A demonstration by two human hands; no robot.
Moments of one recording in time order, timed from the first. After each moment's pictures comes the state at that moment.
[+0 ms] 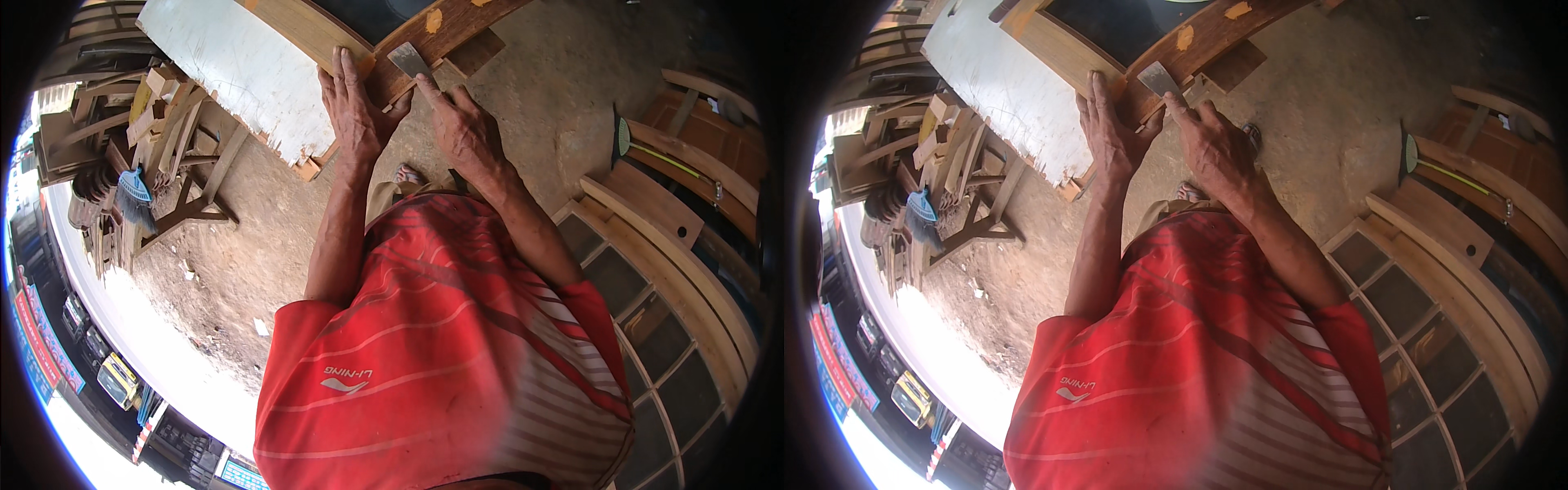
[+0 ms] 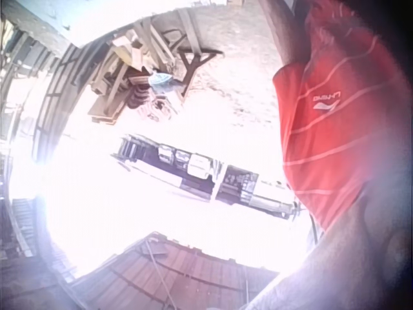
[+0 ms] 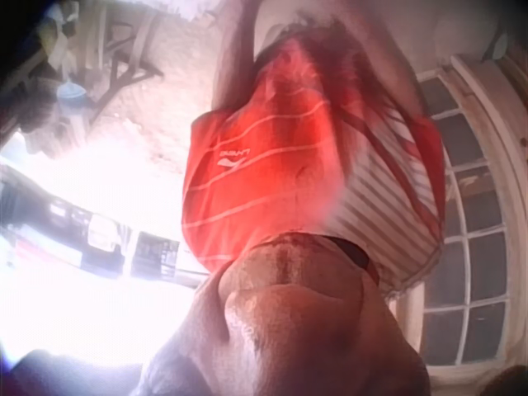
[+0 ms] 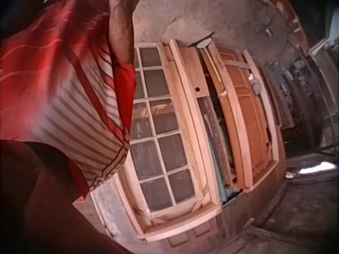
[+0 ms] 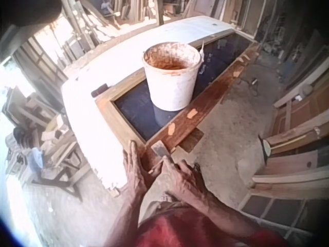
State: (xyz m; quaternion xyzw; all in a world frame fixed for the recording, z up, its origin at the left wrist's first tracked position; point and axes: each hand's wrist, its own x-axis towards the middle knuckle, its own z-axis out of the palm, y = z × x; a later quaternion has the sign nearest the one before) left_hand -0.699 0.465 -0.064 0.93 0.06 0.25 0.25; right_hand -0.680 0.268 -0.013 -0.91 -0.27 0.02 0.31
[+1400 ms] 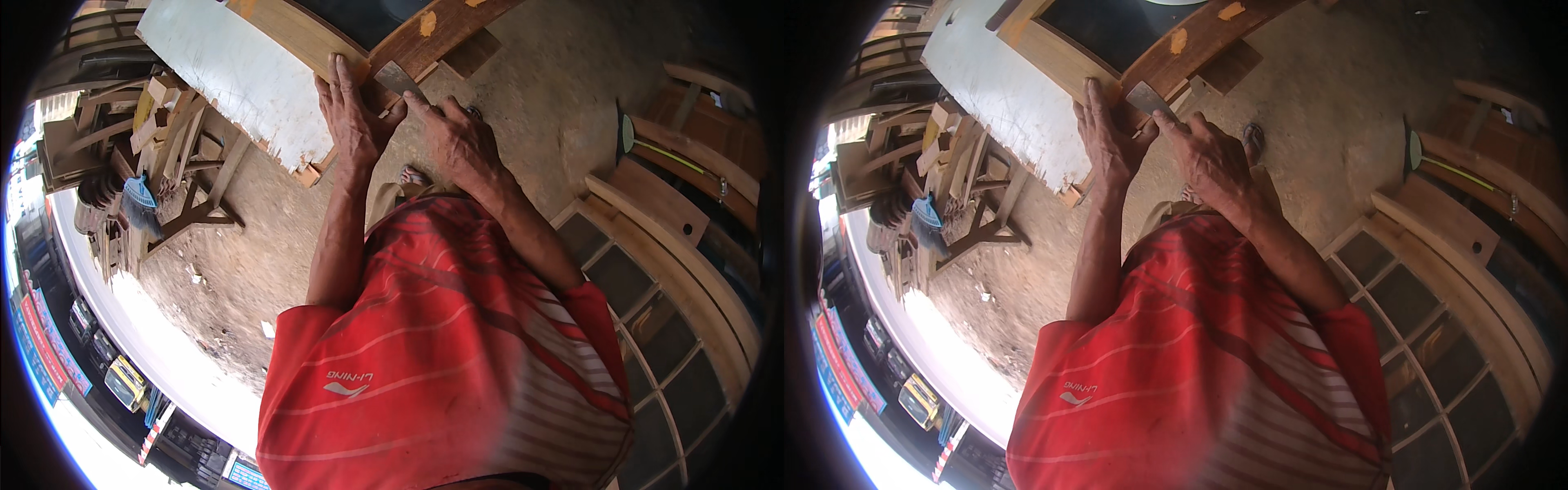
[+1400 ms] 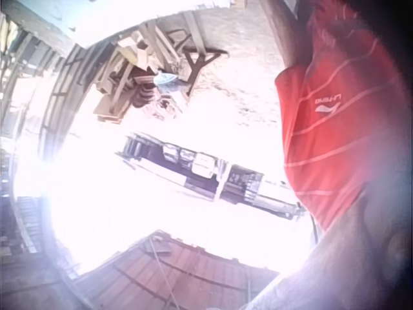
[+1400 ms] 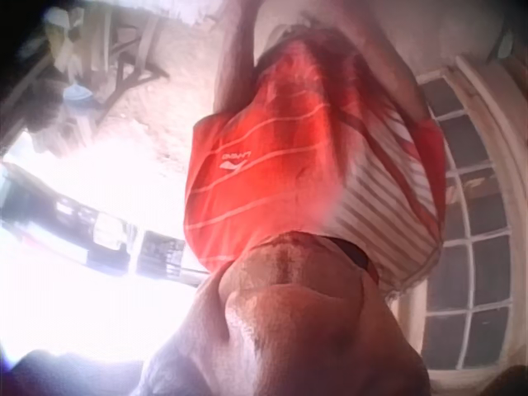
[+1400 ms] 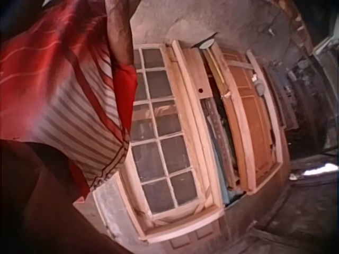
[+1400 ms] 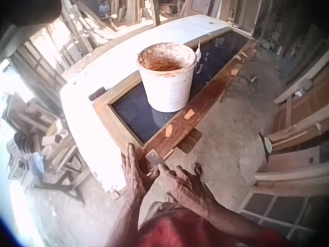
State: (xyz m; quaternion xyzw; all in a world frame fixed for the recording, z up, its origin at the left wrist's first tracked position) left_hand -0.699 0.465 -0.070 0.94 0.06 0.23 0.25; right_hand -0.687 0.266 -0.011 -0.91 -0.29 0.06 0.28
